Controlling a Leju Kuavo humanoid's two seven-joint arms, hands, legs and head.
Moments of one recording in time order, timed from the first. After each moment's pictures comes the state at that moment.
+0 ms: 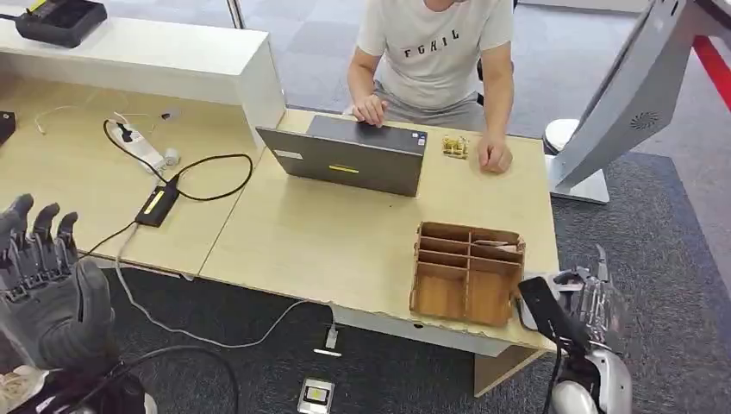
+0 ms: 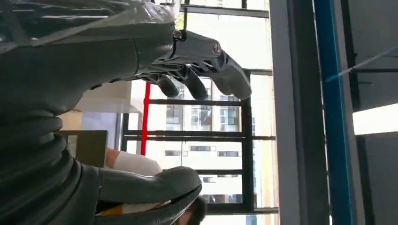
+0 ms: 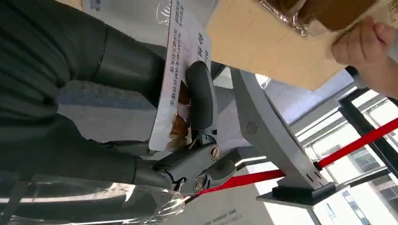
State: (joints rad) left arm 0.30 0.08 -0.28 -2.26 0.31 0.54 -0.70; right arm -0.28 -0.21 0.35 -1.09 0.82 -0.55 0.08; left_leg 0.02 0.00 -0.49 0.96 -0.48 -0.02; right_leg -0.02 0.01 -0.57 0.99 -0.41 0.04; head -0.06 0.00
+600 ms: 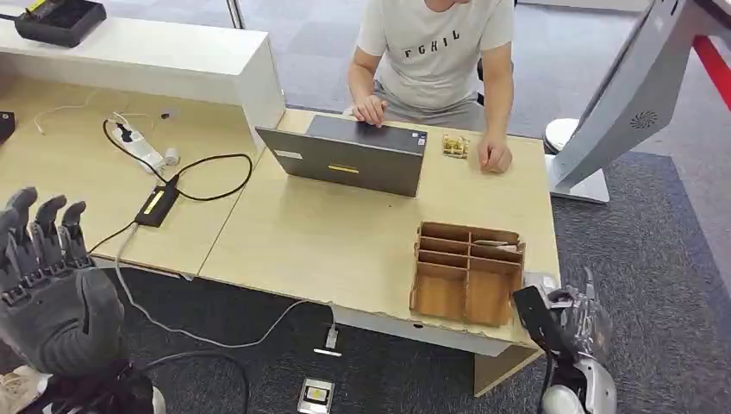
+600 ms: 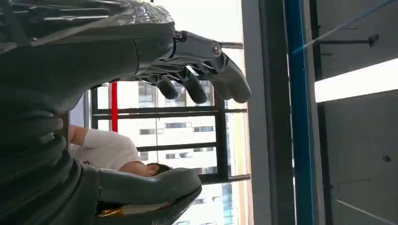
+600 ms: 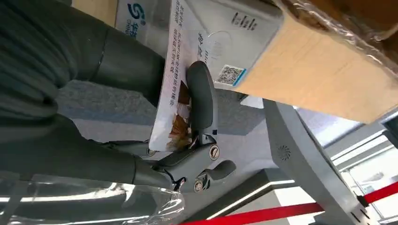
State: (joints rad) left arm 0.24 0.15 -0.41 -2.32 0.23 0.57 -0.70; right arm -0.33 -0.18 0.37 -0.84 0.73 -0.62 0.03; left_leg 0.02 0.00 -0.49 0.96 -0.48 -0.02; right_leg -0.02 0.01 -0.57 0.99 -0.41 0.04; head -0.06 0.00
